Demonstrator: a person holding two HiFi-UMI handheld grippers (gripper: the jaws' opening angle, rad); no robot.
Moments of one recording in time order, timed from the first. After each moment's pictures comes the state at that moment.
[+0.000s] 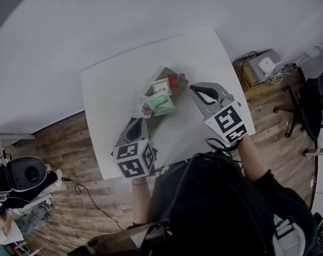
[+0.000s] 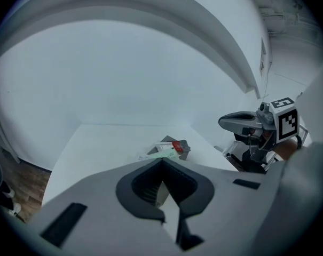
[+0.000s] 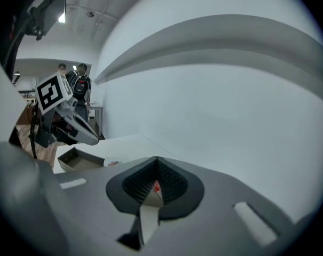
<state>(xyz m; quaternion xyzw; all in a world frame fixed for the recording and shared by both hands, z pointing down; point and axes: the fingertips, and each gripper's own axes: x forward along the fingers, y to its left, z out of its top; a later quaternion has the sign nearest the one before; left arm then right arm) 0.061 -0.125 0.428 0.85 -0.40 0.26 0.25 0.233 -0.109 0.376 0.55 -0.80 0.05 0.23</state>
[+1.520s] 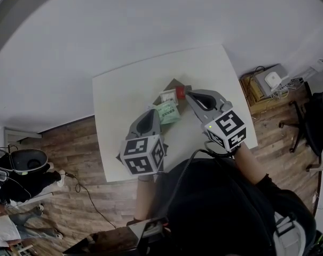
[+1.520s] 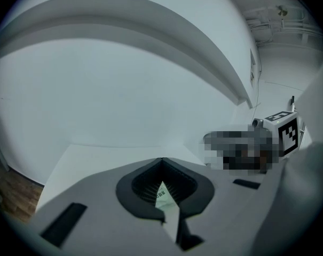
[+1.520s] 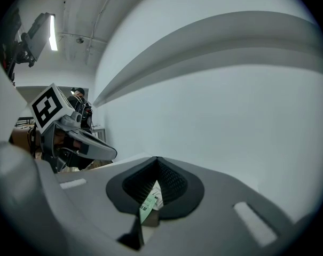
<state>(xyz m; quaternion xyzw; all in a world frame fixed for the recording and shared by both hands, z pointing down) 0.106 -0.140 0.361 0.88 -0.39 0.18 0.21 0.213 -0.122 0.335 0.54 -0.83 0.08 0.13</state>
